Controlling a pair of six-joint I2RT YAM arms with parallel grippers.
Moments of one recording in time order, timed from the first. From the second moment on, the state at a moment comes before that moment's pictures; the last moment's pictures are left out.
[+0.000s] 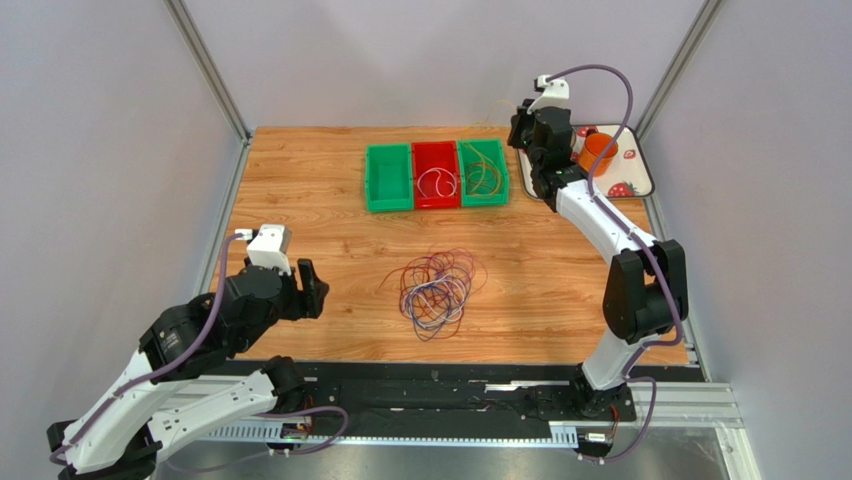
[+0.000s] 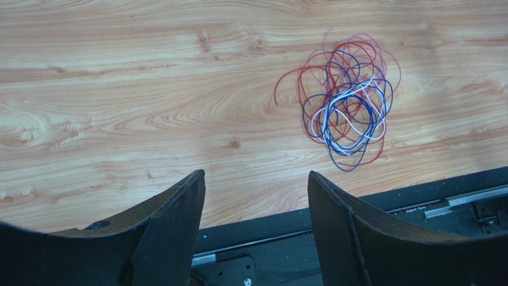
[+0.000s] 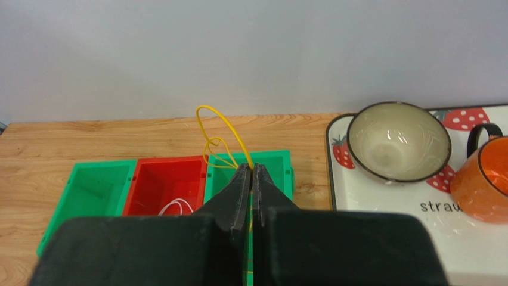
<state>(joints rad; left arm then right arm) -0.93 0.57 1.07 -1.14 -0.52 -0.59 0.29 1.72 1.41 0.22 0.16 0.22</state>
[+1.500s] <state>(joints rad) -0.93 0.55 1.07 -1.14 -0.53 -0.59 0.31 2.19 1.78 -0.34 0.12 0.43</state>
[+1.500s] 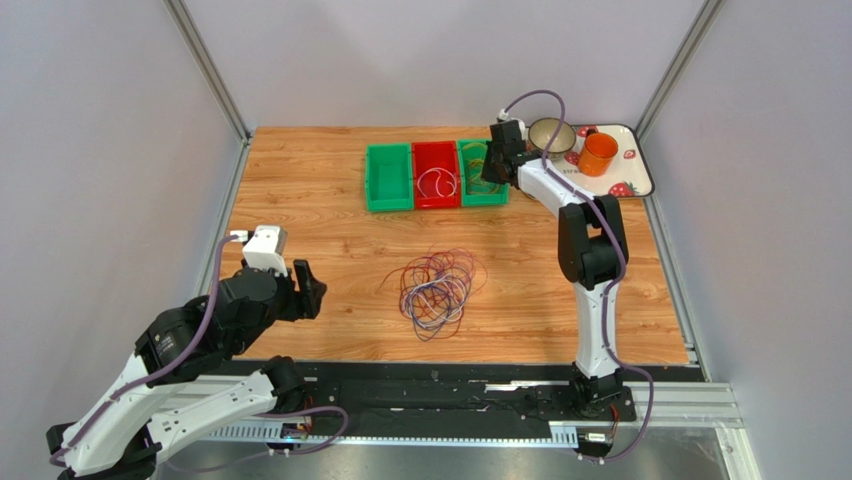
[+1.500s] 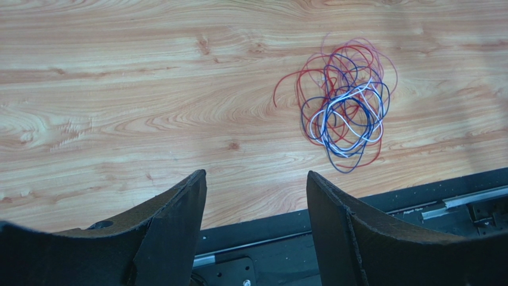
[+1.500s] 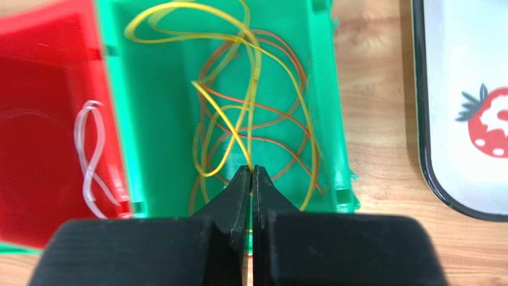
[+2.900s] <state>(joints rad) -0.93 0.51 1.07 -1.14 -0.53 -0.60 0.31 2.34 2.18 -0.51 0.04 0.51</state>
